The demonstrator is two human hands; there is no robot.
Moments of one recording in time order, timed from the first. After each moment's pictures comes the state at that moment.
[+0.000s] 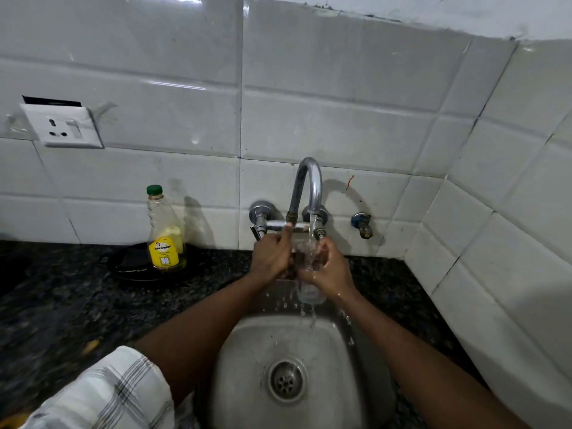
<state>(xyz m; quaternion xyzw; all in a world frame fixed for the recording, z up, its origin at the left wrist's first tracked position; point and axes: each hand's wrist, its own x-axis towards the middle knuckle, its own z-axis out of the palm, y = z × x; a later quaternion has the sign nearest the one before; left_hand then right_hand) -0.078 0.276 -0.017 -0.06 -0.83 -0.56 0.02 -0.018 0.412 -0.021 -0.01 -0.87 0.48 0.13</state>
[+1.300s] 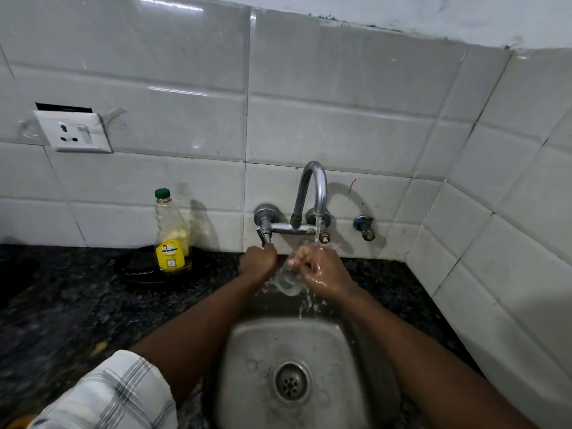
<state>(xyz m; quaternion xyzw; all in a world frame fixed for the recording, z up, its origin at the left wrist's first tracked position) -0.085 0.246 -0.025 0.10 -0.86 -0.49 -0.05 -0.019 0.389 -0.001 0.12 -0.93 0.34 0.13</state>
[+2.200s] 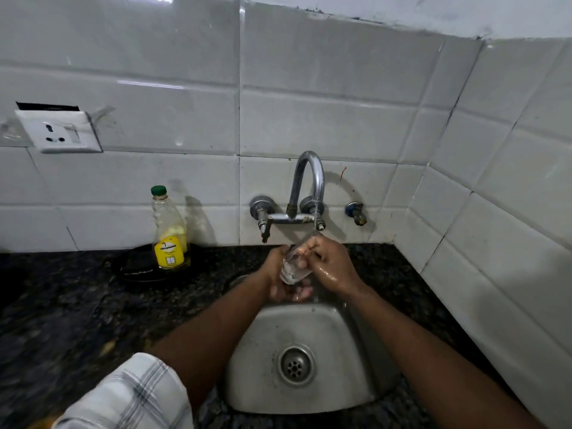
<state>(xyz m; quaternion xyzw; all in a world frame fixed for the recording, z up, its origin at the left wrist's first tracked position) -0.047 0.249 -0.030 0.08 -0.58 -0.72 -0.38 0.017 0.376 0.005 0.03 -0.89 0.43 0.16</state>
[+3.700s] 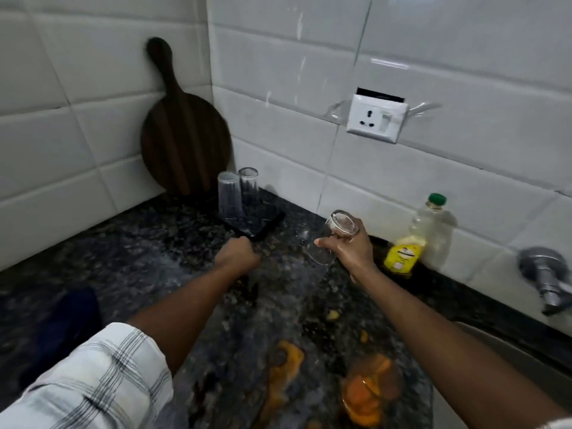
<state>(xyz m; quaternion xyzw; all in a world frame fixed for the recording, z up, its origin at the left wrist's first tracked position) -0.010 -0.257 -0.073 0.28 -0.92 -0.25 -0.08 -0.113 -0.035 -0.067 0.08 -0.79 0.60 -0.02</state>
